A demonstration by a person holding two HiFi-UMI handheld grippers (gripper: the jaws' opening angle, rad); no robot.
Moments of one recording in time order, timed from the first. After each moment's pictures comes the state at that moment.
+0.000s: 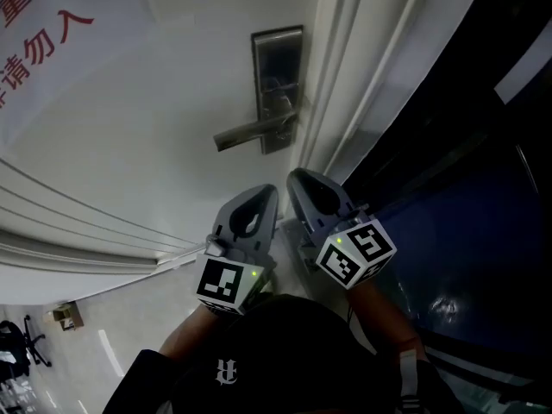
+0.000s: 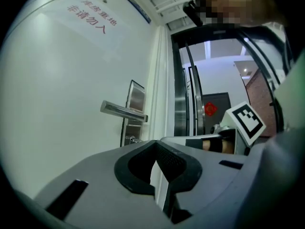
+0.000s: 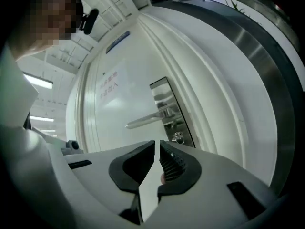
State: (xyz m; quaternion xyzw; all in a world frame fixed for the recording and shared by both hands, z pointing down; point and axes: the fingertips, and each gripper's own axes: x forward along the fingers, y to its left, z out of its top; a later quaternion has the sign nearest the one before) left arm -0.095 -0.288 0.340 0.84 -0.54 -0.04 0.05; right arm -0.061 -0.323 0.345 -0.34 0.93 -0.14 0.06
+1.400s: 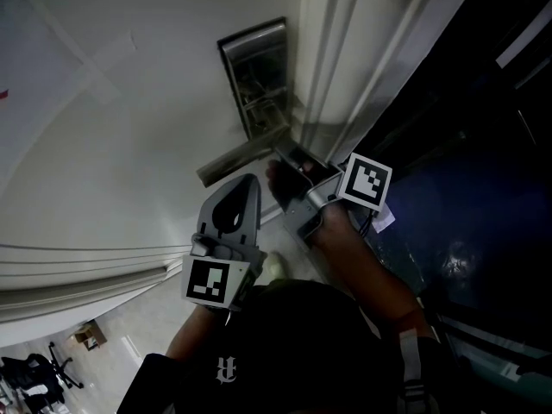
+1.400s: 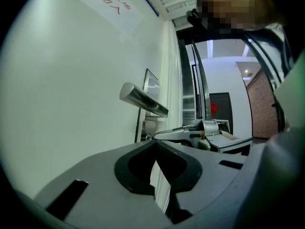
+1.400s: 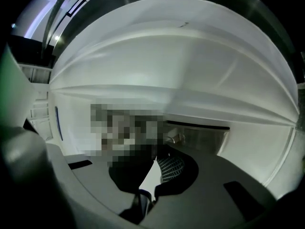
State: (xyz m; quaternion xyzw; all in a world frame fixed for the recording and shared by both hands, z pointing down) left arm -0.126 -0.340 0.356 0.85 -0.53 -0.03 0.07; right arm -0.085 -0.419 0.380 -0.25 0.73 -0.59 0.24
